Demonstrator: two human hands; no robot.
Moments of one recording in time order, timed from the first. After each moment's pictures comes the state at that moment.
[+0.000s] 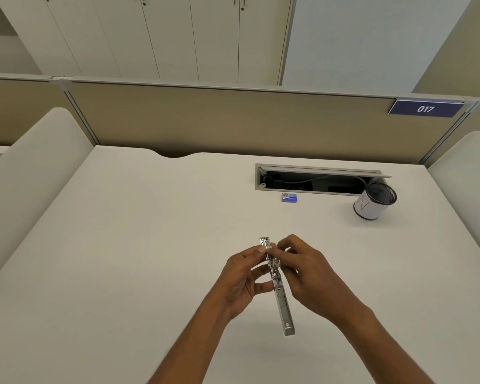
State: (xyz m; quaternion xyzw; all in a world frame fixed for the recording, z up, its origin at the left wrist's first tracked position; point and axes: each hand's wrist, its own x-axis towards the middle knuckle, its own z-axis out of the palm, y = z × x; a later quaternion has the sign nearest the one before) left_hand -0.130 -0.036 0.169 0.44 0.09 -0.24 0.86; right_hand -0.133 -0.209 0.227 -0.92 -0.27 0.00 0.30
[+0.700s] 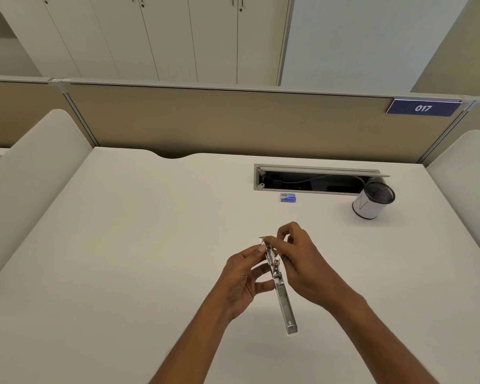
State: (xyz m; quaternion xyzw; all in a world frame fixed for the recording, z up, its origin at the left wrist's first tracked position) left_hand -0.128 -0.041 0.164 0.42 0.10 -0.23 0.87; right_hand -0.117 -0.208 0.217 -0.92 -0.24 0.01 0.30
